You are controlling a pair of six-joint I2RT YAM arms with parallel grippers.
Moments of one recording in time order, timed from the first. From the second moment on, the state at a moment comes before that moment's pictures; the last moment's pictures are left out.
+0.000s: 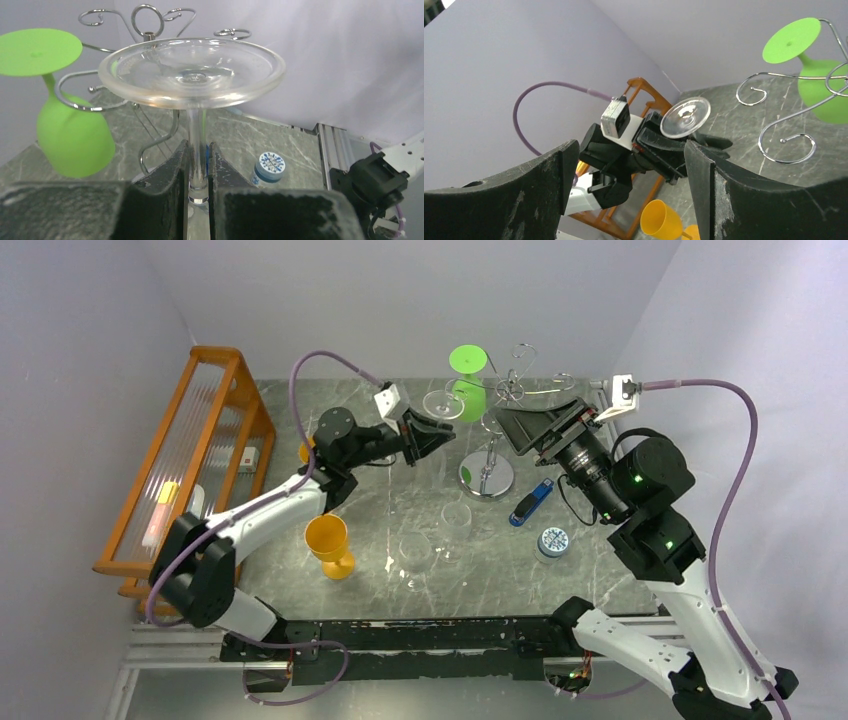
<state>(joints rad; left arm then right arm) -0.66 1.44 0.99 0.66 0.60 -0.22 0.63 0.81 1.28 -0.28 0.05 0.76</state>
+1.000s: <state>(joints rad) -0.70 1.82 1.28 0.74 0.57 -0.20 0.63 0.80 1.21 -0.25 0.05 0.77</state>
